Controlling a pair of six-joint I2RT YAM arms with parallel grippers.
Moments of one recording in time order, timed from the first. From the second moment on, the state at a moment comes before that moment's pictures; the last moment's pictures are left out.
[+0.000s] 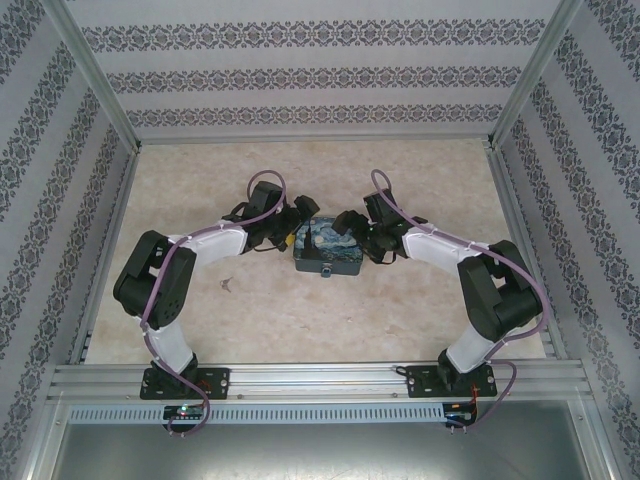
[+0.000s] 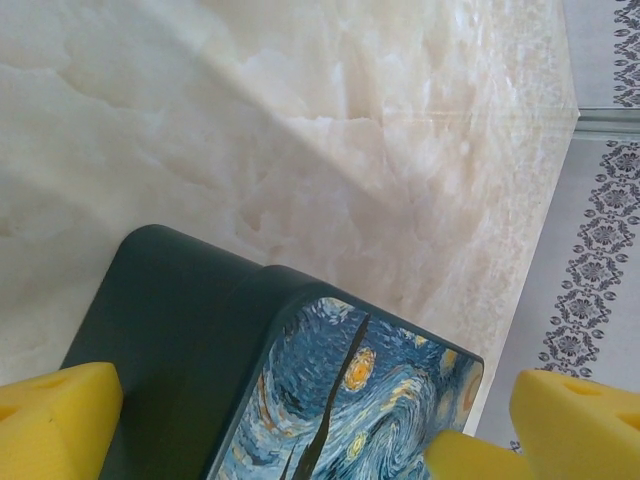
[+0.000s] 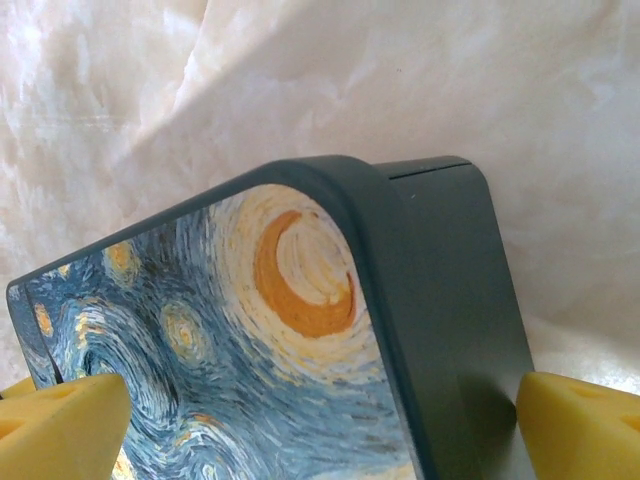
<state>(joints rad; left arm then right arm) -0.45 1.78 1.05 0.00 0.30 -1.20 0.45 1.65 0.95 -0.23 -0.23 1.05</state>
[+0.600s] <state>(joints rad) -0.46 1.78 1.00 0.04 0.30 -1.23 0.39 1.67 0.99 -0.20 -0.26 1.07</state>
